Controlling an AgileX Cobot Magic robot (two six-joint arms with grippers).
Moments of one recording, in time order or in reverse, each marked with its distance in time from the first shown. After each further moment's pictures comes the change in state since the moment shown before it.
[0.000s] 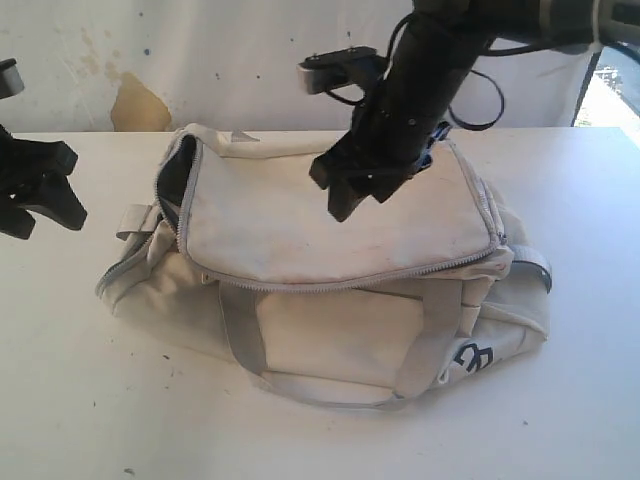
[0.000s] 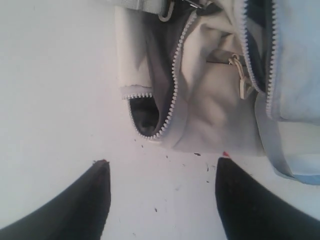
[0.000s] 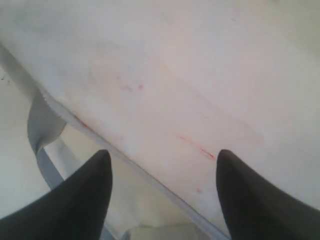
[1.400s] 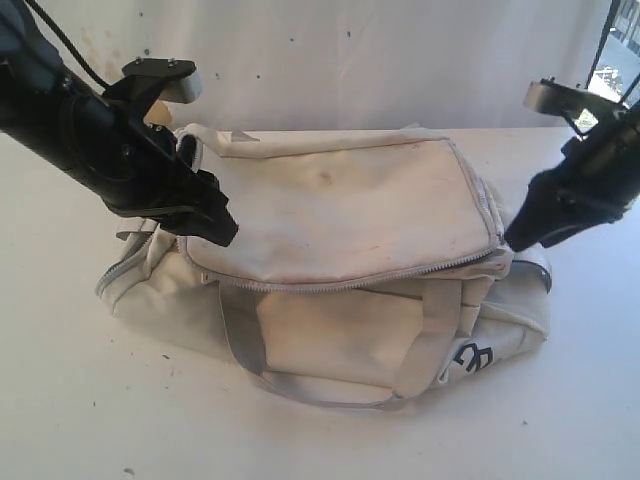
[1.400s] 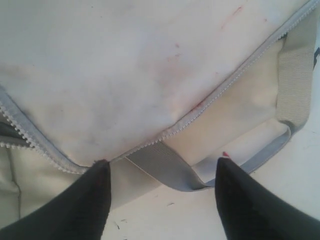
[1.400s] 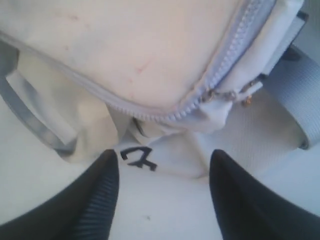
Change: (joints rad) left arm -0.398 0.011 0.000 -0.052 -0.188 0.179; right arm -0.548 -0.148 0.380 0.296 0.072 -0.483
